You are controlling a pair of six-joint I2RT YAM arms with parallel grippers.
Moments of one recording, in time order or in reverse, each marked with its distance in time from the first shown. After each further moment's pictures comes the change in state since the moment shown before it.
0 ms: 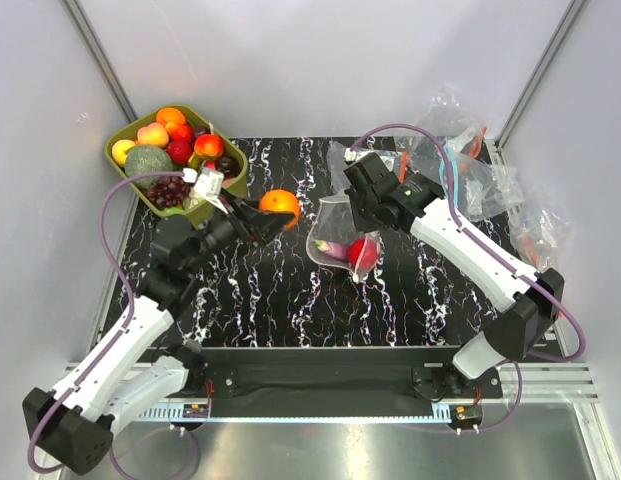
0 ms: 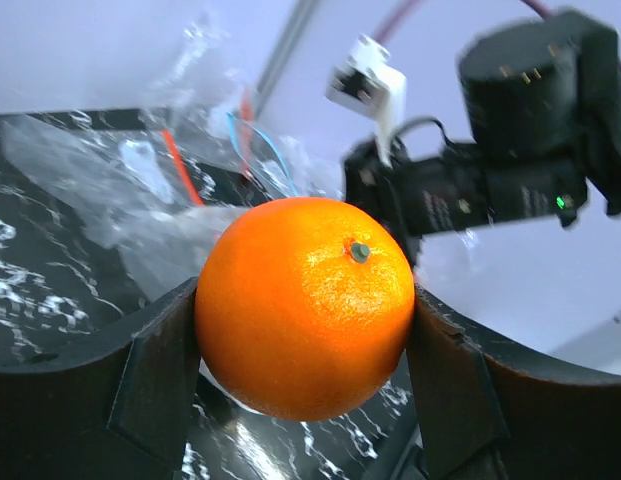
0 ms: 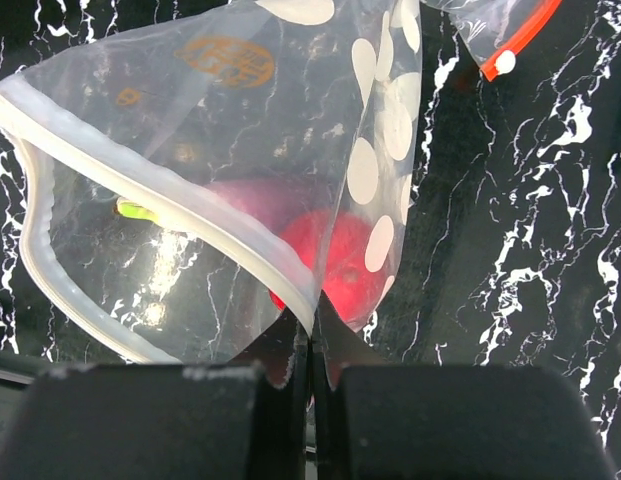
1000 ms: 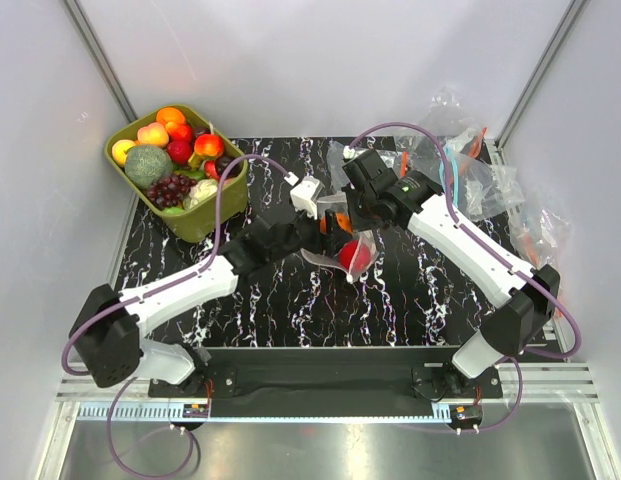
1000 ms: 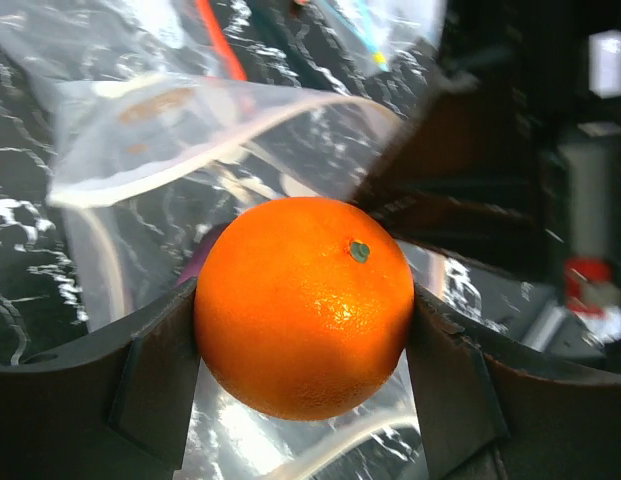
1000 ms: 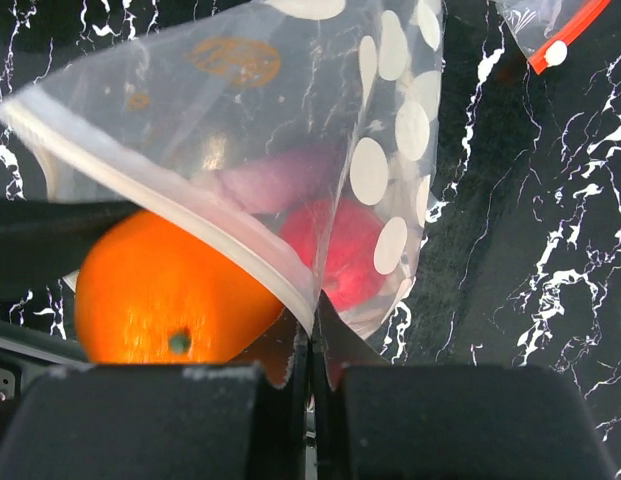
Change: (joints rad) left arm -0.399 0.480 0.162 -0.097 -0.361 0.175; right arm -0.002 0.031 0.035 -0.006 -0.076 0.048
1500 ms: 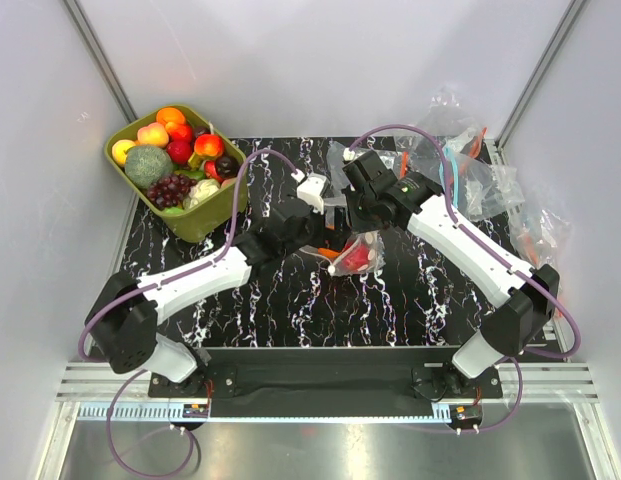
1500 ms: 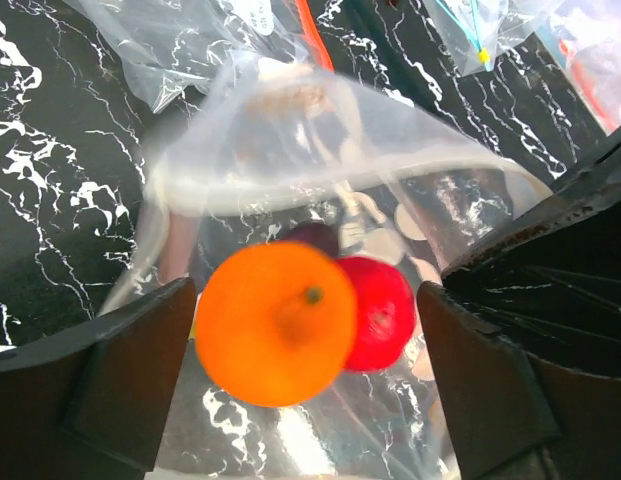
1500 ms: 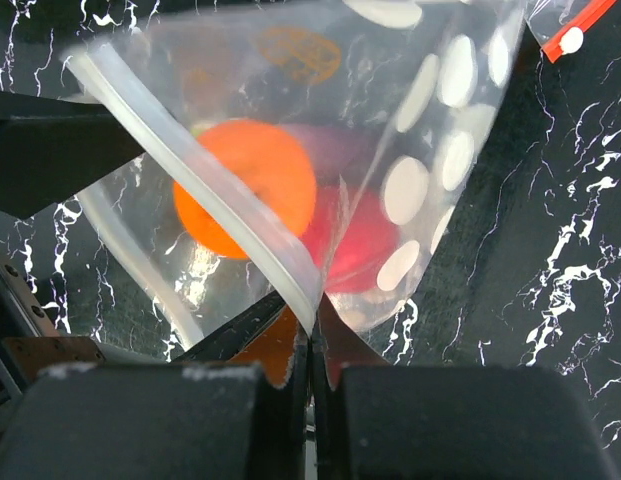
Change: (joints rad) left arm 0.000 0.121 0.091 -0.073 -0.160 0.031; right arm -0.007 -0.001 -0.017 0.004 -0.019 0.008
